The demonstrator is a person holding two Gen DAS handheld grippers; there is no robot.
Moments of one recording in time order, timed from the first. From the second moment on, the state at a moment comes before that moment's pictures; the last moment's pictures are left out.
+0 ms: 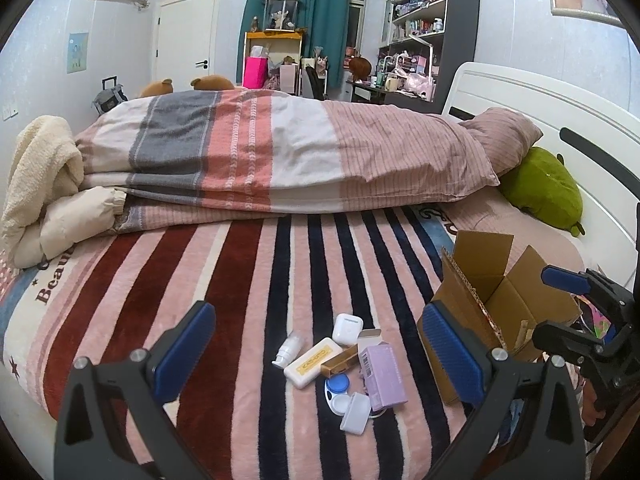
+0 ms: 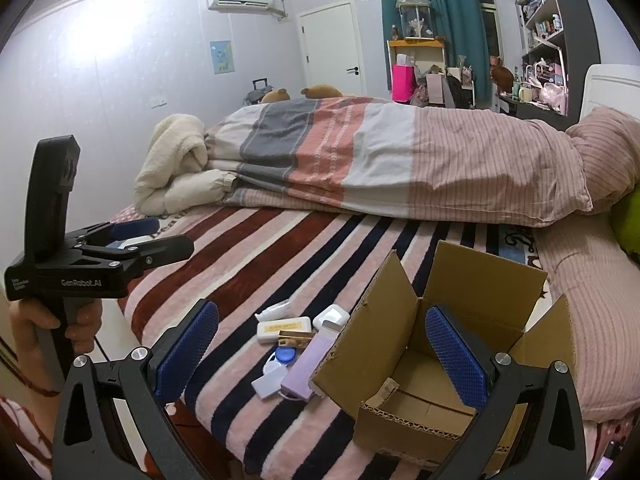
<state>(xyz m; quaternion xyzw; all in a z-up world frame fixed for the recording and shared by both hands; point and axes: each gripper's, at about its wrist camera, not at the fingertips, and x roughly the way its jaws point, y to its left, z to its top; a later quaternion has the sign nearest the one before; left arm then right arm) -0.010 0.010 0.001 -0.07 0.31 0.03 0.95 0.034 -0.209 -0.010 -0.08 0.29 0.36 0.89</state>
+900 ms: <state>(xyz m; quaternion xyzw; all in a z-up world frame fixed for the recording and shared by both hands) -0.011 0.006 -0.004 -0.06 0.32 0.05 0.94 0.031 -0.211 -0.011 -0.08 0.28 0.36 0.89</state>
